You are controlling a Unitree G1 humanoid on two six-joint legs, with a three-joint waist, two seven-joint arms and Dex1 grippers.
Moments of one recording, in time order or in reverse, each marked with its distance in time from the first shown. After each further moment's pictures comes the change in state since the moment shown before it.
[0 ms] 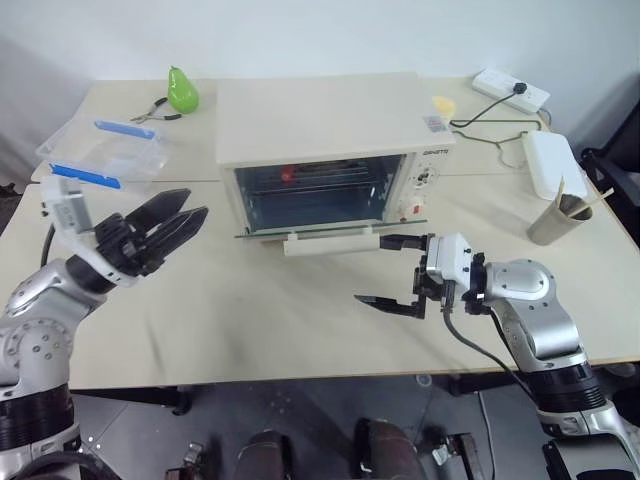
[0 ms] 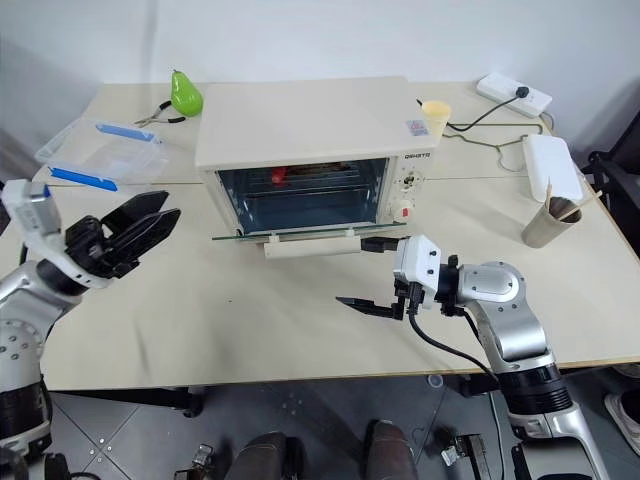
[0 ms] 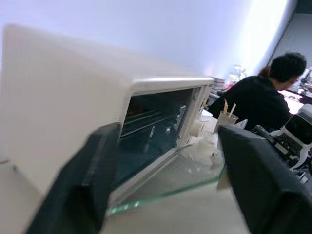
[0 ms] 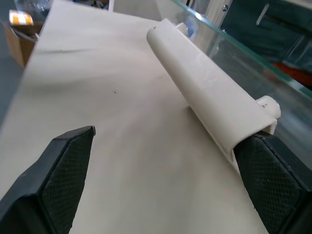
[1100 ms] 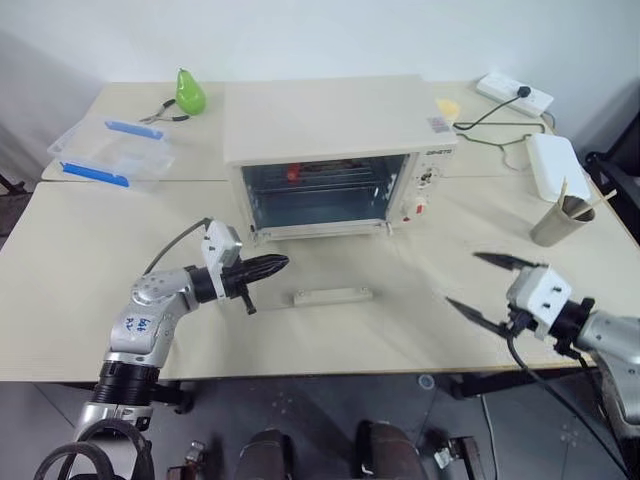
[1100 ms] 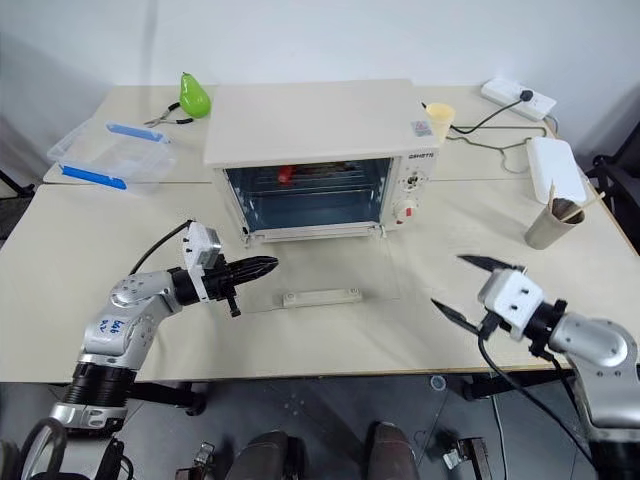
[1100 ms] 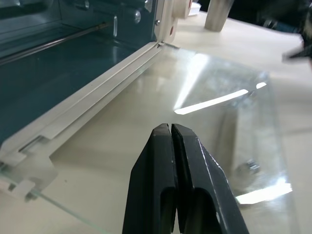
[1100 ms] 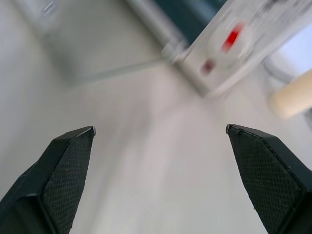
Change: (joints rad) left arm -0.081 -0.148 -0.414 0.236 0.543 -0.334 -0.080; right arm 0.294 -0.190 -0.272 -0.054 -0.133 -0.073 -0.279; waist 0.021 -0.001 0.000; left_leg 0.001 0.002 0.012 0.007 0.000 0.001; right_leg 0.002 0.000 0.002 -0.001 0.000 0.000
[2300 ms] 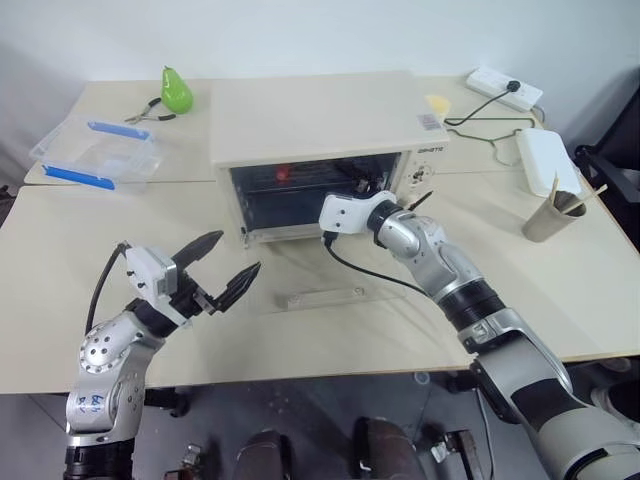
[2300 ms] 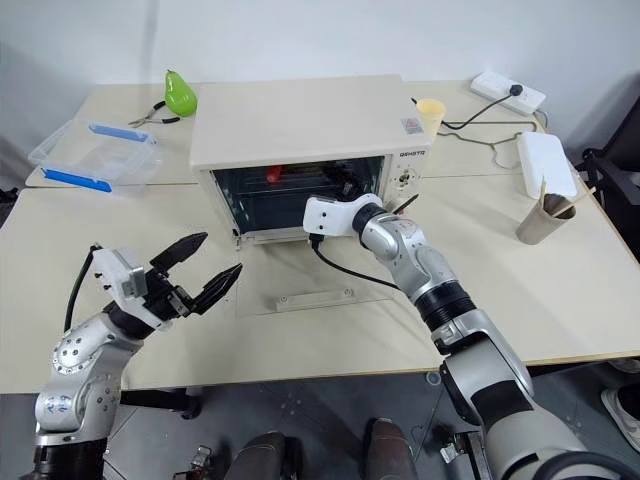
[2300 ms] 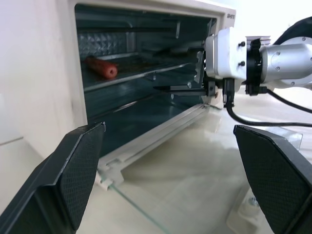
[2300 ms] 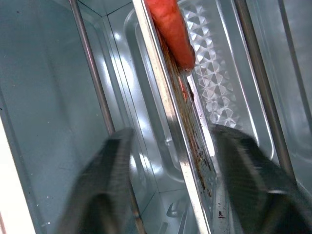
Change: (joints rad) left arm 0.336 -0.085 0.259 -0.394 -0.145 -0.087 0.203; right arm -0.809 0.427 0.593 0.685 -0.812 -0.114 -0.699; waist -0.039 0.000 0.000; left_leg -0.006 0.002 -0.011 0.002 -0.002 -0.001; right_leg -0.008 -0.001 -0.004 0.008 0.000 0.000
